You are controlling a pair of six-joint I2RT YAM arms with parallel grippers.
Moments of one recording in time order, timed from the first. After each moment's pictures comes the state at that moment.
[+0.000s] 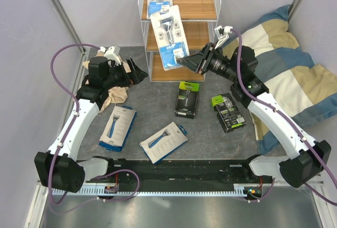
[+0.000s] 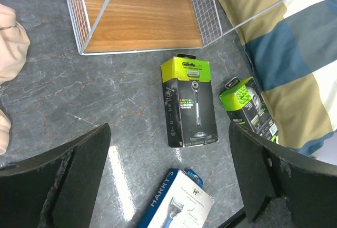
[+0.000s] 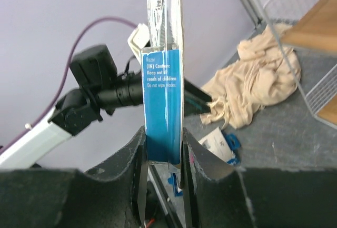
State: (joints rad) left arm -0.18 1.20 1.10 -0.32 0.36 -0.45; right arm 0.50 1.26 1.24 0.12 -0.52 0.75
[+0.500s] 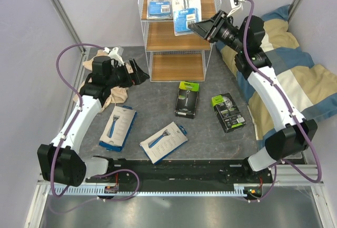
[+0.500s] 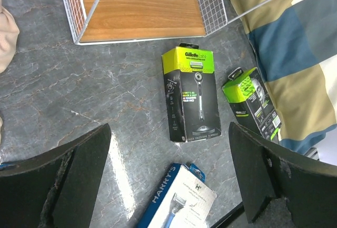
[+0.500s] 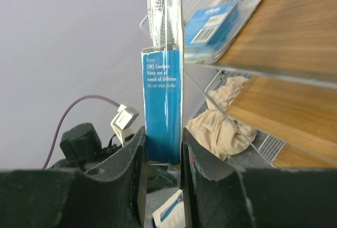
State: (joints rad) left arm -0.18 1.25 1.10 -0.32 0.40 -0.44; right arm 0.31 1.53 1.63 0.06 -0.53 0.79
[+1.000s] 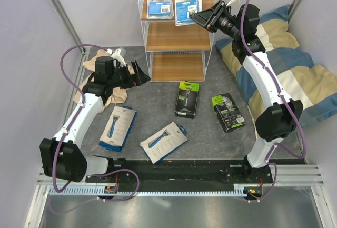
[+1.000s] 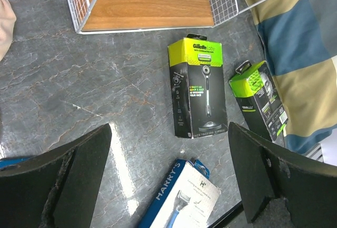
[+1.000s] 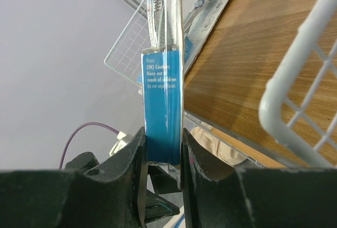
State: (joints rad) left arm -0.18 1.30 1.10 -0.33 0.40 -0.43; right arm 0.23 1.78 1.87 0.04 -0.58 0.91
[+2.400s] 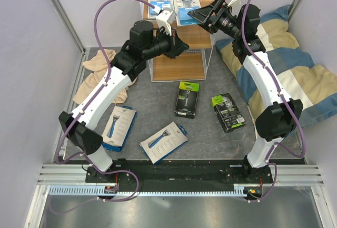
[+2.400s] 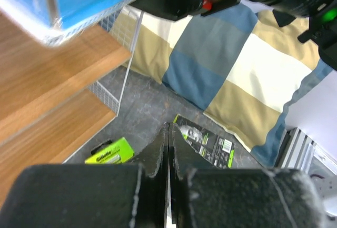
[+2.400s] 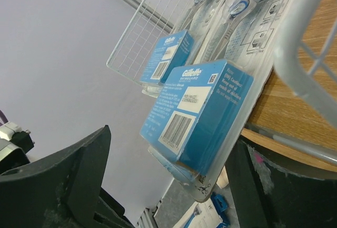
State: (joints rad) left arm -0.59 1.64 1.81 -0.32 0.34 -0.27; right arm 0.22 1.79 1.87 0.06 -0.59 0.97
